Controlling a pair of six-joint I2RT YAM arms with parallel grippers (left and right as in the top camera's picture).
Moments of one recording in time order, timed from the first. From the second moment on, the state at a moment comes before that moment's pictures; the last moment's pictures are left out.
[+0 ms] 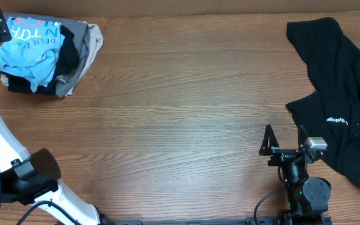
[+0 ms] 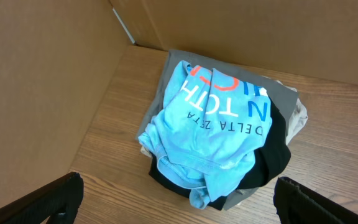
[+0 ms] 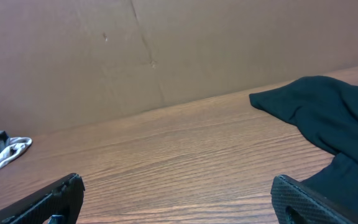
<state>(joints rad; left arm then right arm) 0.48 1.97 2.48 -1.24 0.02 0.19 0.05 0.01 0.02 -0.03 -0.01 0.25</state>
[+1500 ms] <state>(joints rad) 0.18 1.47 2.00 -1.23 0.02 0.19 0.05 0.01 0.02 -0.03 0.00 0.25</state>
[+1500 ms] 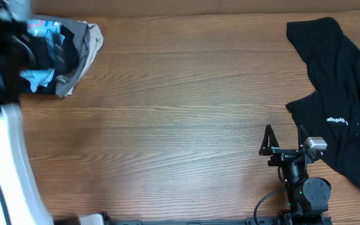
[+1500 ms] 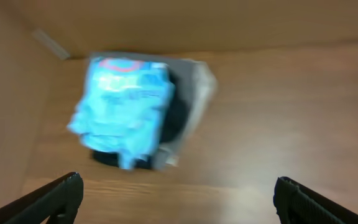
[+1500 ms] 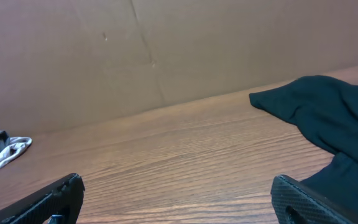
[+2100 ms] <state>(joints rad) 0.16 0.67 0.78 -0.27 0.24 0.19 0.05 0.01 0.02 -0.03 -0.01 0.25</state>
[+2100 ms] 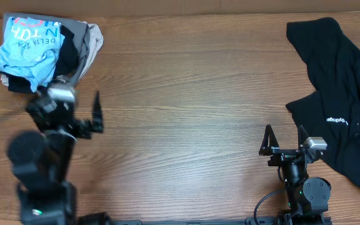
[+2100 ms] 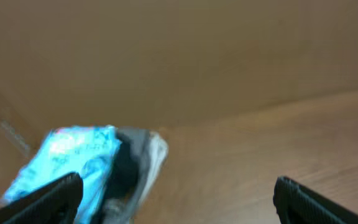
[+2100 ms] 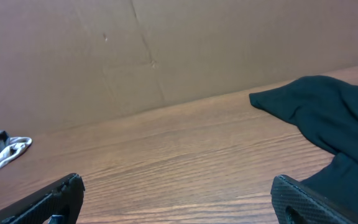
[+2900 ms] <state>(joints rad) 0.06 0.10 0.02 0.01 0.25 0.16 0.05 0.01 0.02 -0.03 0.00 0.25</state>
